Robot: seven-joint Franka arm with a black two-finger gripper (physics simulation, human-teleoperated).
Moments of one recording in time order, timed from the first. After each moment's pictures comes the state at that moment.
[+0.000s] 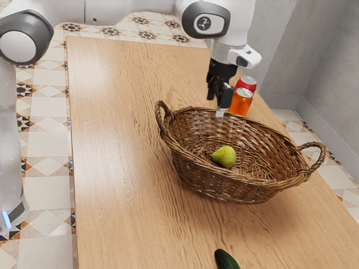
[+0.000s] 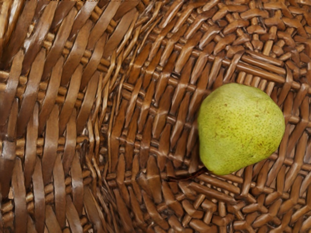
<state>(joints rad) 0.16 0.03 -0.27 -1.53 -0.05 1.64 -0.03</state>
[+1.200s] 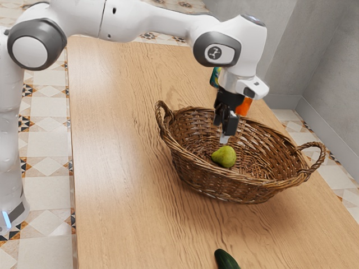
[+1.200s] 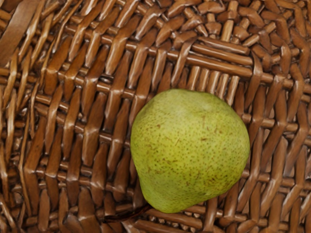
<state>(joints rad) 0.08 0.13 -0.26 -1.54 -0.04 1.70 -0.02</state>
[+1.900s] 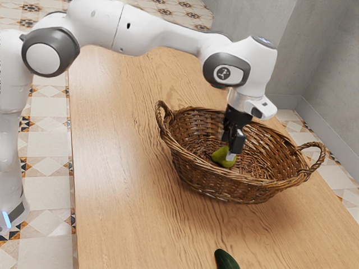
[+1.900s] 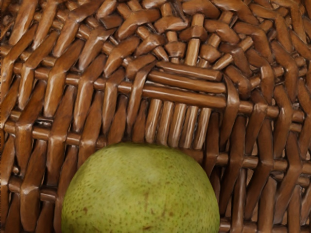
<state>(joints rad) 0.04 0.23 -0.28 -1.50 0.00 1.74 -0.01</state>
